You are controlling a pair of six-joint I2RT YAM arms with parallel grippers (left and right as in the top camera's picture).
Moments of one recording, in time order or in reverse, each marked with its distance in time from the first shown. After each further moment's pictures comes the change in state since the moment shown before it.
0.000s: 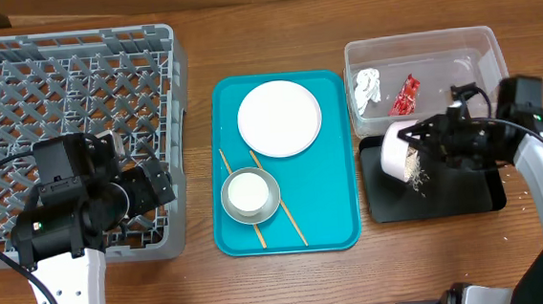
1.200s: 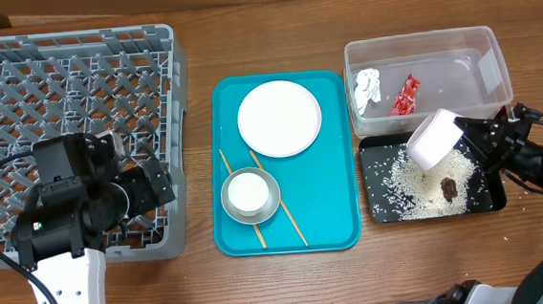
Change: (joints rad) left arm 0.000 0.000 0.000 0.000 0.000 0.000; right arm -0.349 0.010 -0.114 0.090 -0.500 0.228
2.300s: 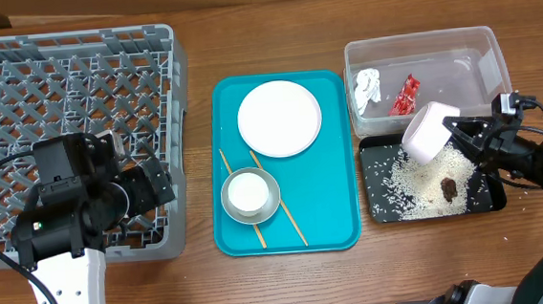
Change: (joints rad) left arm 0.000 0.000 0.000 0.003 0.000 0.000; right arm 0.065 0.001 -0.002 0.045 0.023 -0.311
